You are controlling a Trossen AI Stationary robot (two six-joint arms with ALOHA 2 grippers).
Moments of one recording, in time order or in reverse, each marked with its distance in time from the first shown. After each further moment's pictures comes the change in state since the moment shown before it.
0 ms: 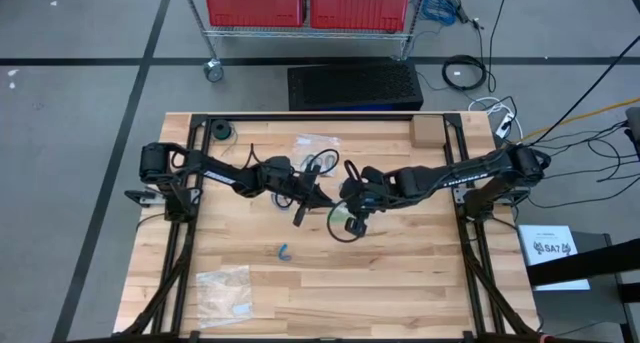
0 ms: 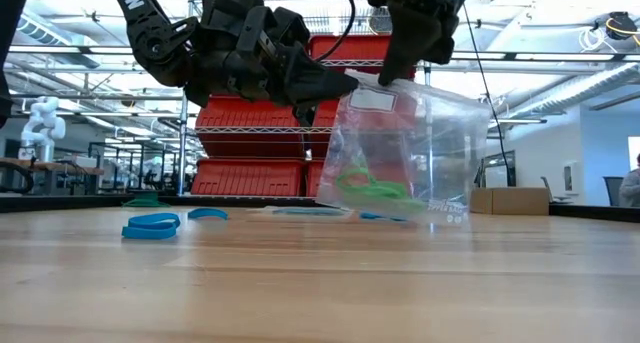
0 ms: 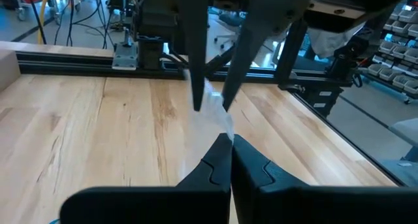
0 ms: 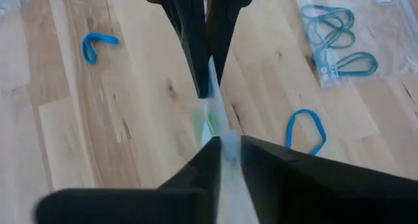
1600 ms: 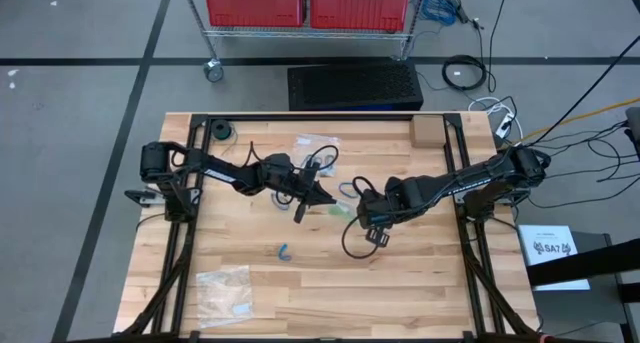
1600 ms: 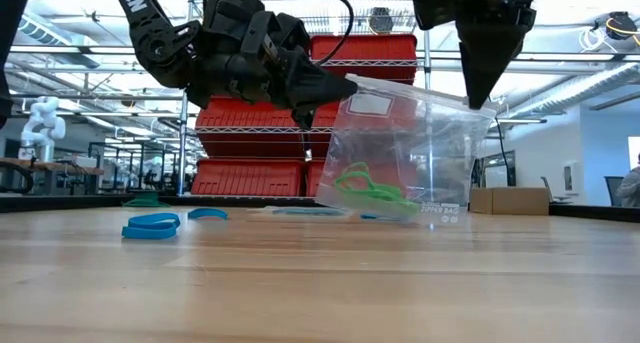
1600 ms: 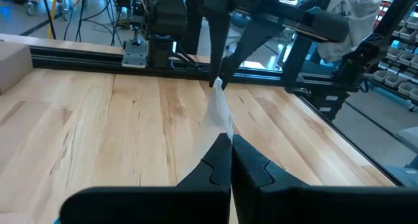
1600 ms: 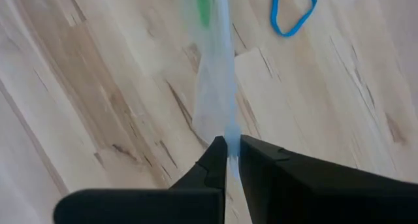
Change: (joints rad) left arm 0.026 0.000 0.001 -0.003 0.002 -0.024; right arm 0.096 -0.004 0.001 -0.384 -0.053 0.222
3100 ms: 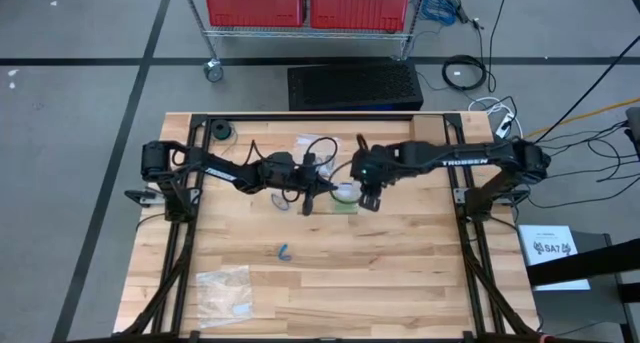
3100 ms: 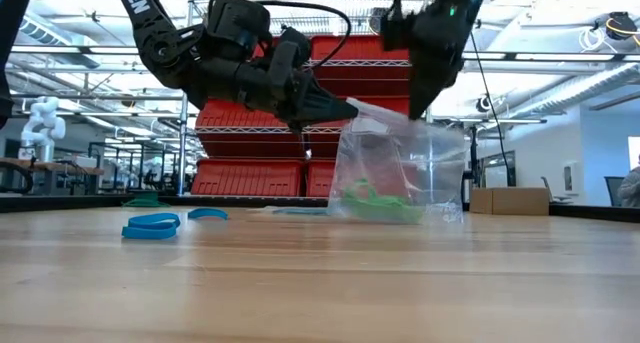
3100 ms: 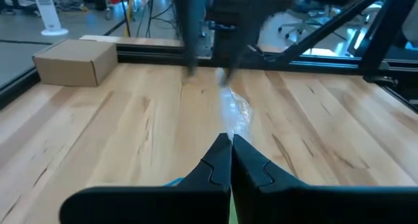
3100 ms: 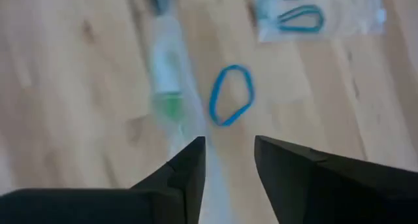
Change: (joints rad) left arm 0.012 0.006 0.011 -0.060 -0.234 0.103; right arm -0.322 -0.046 -0.047 0.230 -0.072 -0.491
